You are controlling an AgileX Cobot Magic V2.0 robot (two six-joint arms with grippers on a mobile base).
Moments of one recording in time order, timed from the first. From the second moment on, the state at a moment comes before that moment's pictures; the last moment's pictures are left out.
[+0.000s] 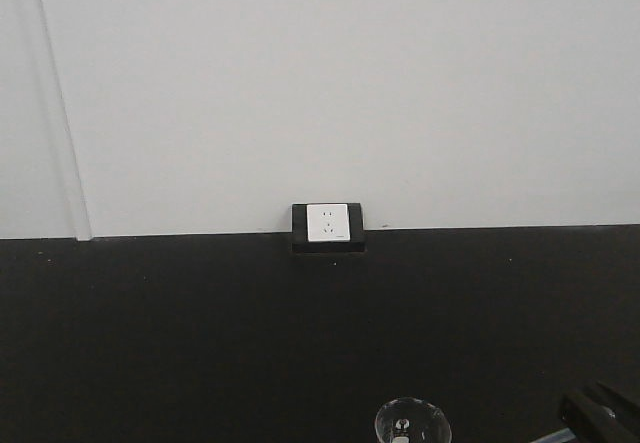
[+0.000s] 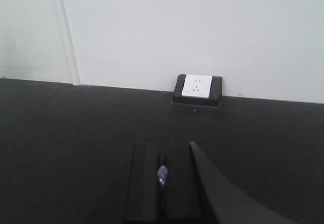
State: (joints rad) left arm -0.07 -0.01 0.03 -0.02 0.01 0.05; right arm 0.46 0.66 -0.33 0.37 -0.20 -0.33
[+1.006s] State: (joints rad) left arm -0.07 -0.01 0.03 -0.02 0.01 0.05; right arm 0.43 0.58 -0.33 0.67 -0.19 -0.84
